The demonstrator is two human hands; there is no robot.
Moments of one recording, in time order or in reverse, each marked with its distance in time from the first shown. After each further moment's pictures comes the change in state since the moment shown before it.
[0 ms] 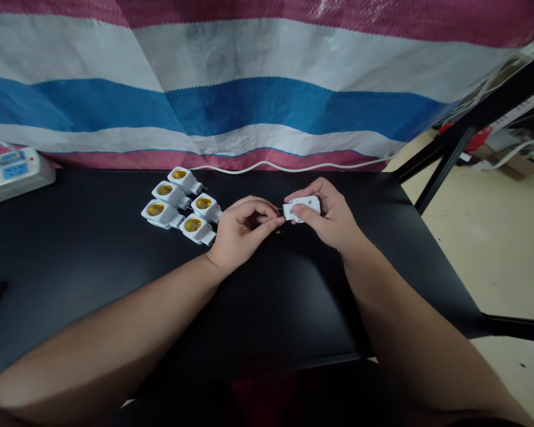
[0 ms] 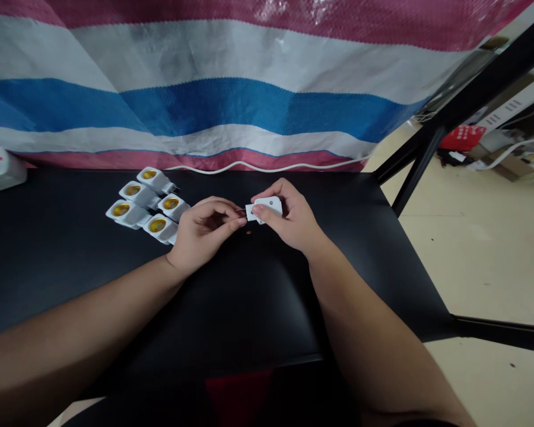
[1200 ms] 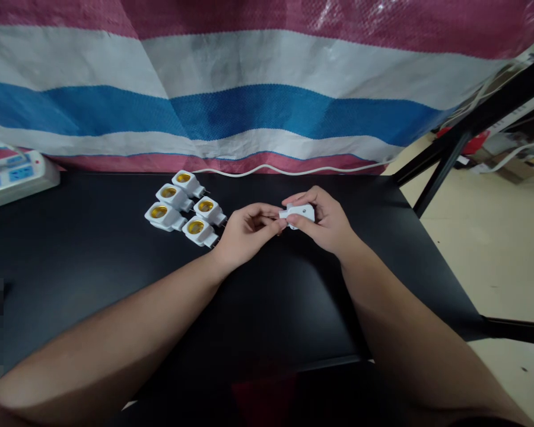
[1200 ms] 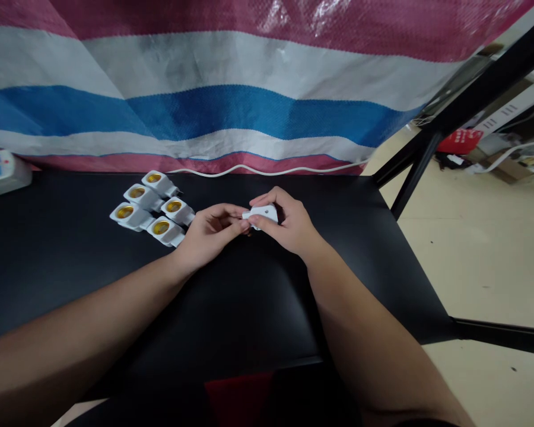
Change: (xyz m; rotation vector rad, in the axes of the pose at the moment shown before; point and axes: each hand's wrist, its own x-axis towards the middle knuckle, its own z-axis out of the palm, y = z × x) left_hand 0.000 -0.013 0.006 -0.433 -0.085 -0.362; right_hand 0.000 0.008 -0.001 -0.149 -0.052 -0.112
